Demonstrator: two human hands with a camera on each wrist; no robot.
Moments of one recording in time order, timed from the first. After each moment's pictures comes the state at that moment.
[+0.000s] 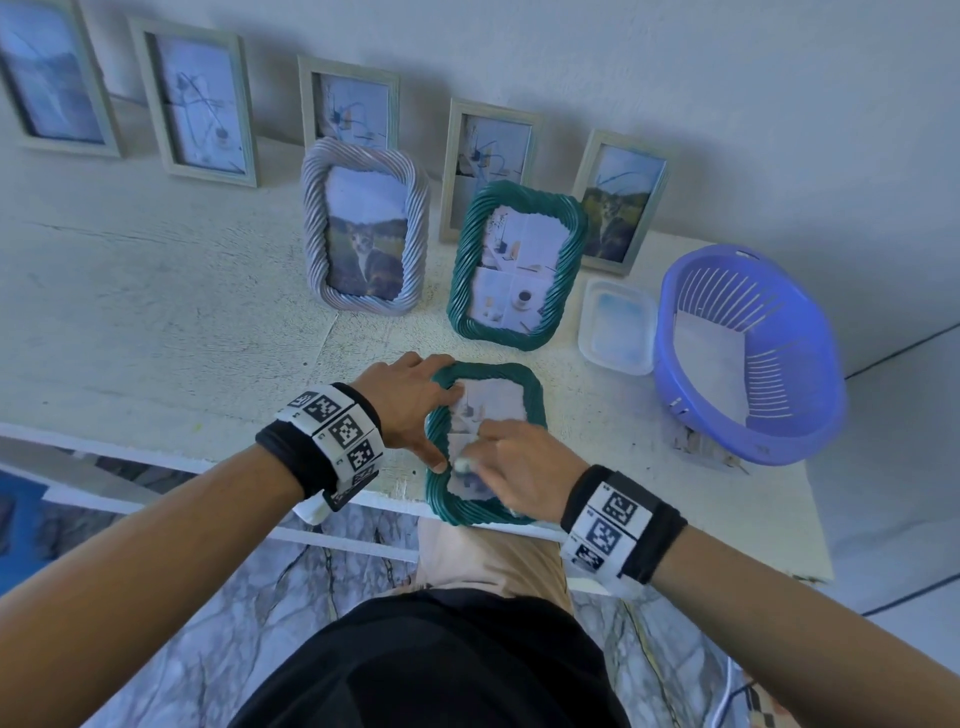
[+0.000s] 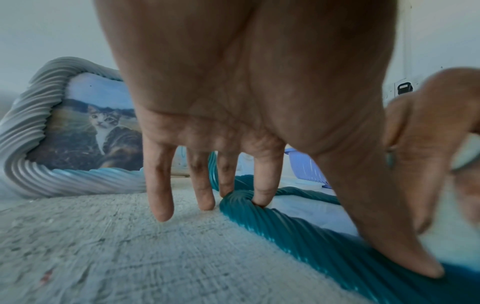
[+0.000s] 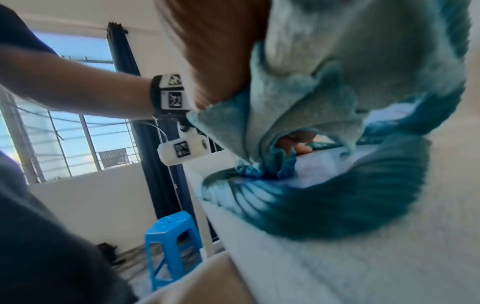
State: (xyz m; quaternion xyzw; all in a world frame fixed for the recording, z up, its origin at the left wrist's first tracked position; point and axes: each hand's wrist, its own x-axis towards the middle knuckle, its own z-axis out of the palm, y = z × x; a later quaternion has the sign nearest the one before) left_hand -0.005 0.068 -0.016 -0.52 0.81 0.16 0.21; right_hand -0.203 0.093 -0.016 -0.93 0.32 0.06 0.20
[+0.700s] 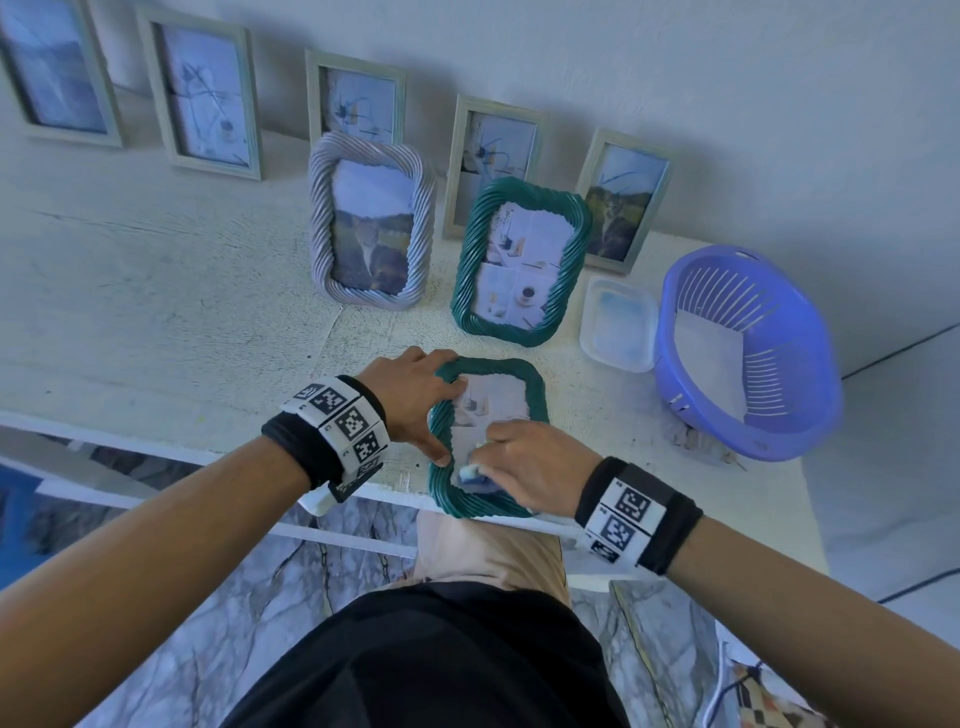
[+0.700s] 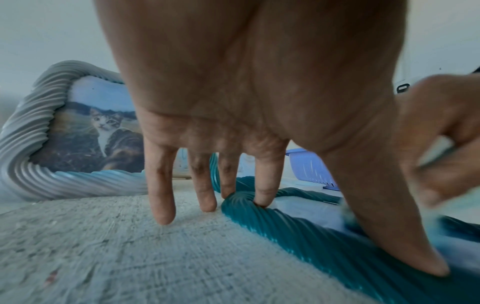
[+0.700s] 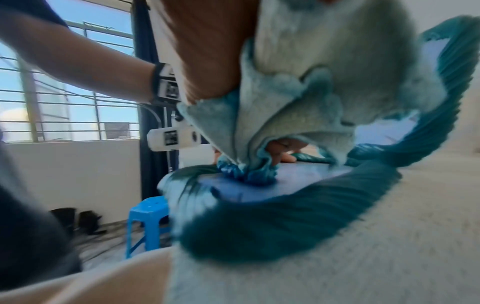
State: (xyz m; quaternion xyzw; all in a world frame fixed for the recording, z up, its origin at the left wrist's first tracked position) left_hand -0.002 0.068 -0.017 -0.52 0.81 0.17 0.20; right_hand -0.210 0.090 -0.018 -0.94 0.29 0.11 0.16
